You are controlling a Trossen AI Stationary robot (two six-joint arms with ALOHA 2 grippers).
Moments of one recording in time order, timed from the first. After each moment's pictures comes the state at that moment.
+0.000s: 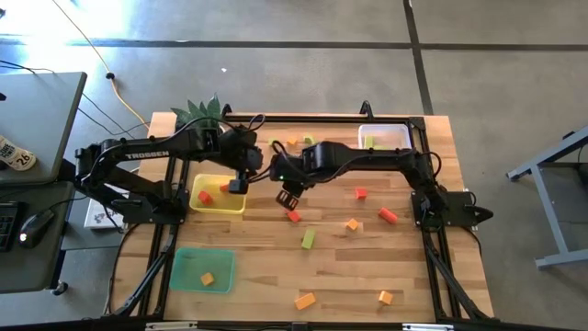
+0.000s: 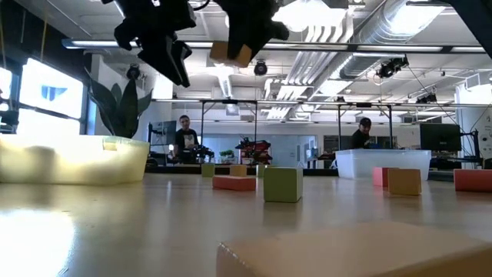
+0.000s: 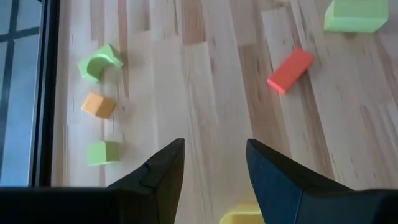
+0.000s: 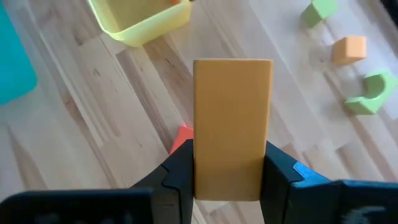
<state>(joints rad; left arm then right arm) 0.38 1.29 1.06 -0.74 0.04 0.43 0.03 2.12 2.25 -1.31 0.19 0.49</state>
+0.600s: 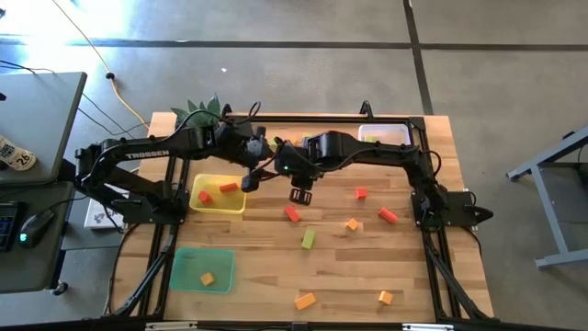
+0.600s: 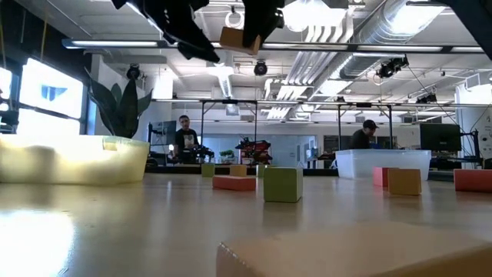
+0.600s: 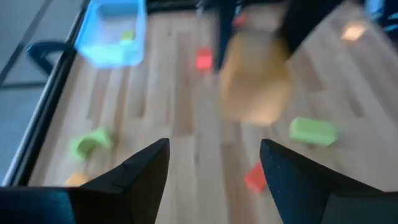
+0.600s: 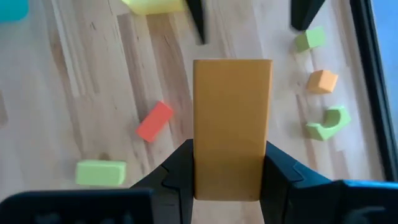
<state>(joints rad) 0.39 1.29 1.06 -0.44 0.22 0.26 0.01 2.12 2.36 -1.44 0.17 0.14</state>
